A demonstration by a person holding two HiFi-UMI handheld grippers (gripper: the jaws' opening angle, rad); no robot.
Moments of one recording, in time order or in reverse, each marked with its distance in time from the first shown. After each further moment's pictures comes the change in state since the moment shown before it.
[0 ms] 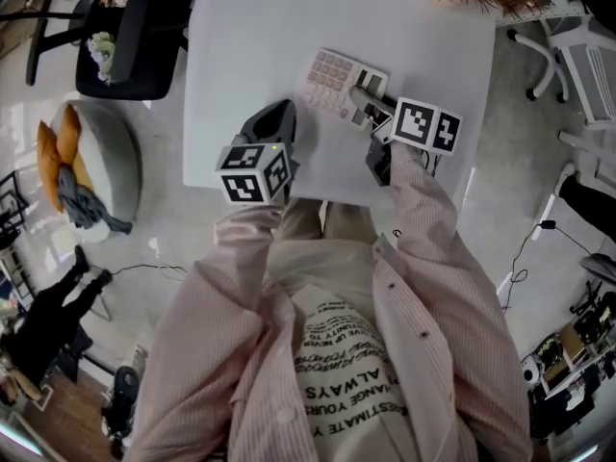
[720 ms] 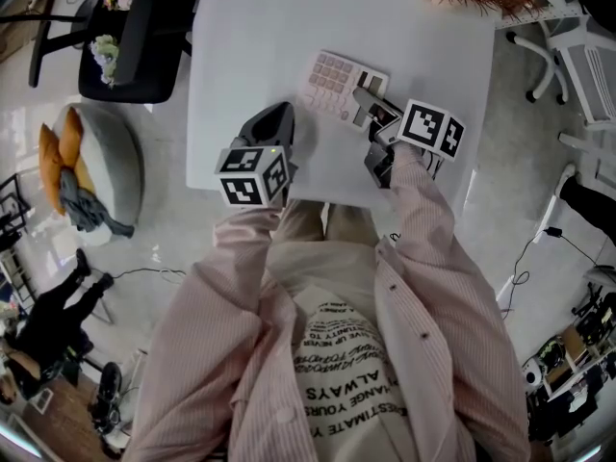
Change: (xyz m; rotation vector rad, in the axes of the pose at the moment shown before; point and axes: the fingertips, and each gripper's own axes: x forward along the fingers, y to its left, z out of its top) left arm -0.006 0.002 0.004 0.028 -0.007 0.000; right arm -0.007 0.003 0.004 0.155 -0.066 0.043
